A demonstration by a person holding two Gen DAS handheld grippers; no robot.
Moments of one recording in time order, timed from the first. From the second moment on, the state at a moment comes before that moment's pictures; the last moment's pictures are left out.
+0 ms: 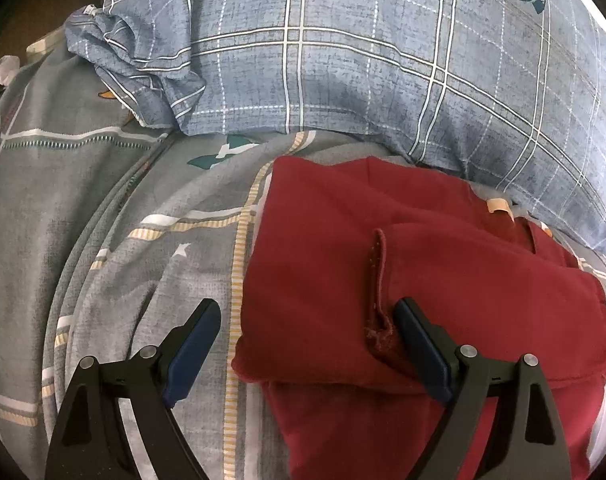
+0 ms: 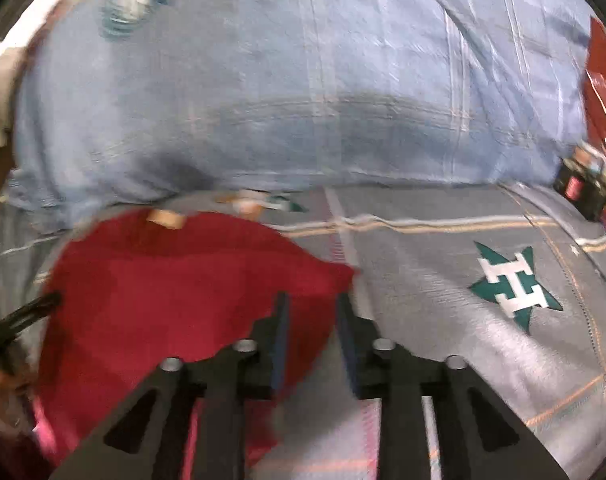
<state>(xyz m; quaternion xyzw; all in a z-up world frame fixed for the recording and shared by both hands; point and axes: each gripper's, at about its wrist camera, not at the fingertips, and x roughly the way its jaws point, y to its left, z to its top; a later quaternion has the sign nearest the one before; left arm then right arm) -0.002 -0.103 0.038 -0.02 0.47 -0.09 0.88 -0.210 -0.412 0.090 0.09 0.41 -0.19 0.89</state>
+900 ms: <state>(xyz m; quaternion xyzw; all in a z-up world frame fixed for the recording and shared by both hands) -0.139 -0.024 0.068 -0.06 0.48 -0.12 0.87 -0.327 -0.338 0.072 0.20 0.41 -0.15 0.88</state>
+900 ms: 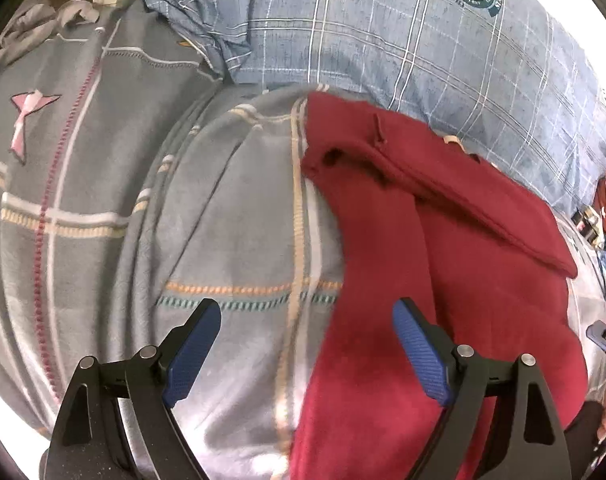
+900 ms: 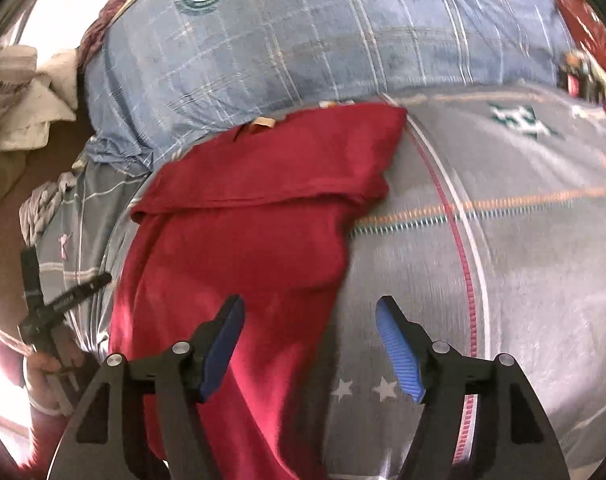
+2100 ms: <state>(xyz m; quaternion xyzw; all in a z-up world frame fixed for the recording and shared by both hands) -0.187 -0.020 0.062 -0.03 0.50 -0.12 0.85 -0.334 -0.325 0.055 0.21 0.41 -0.11 0.88</state>
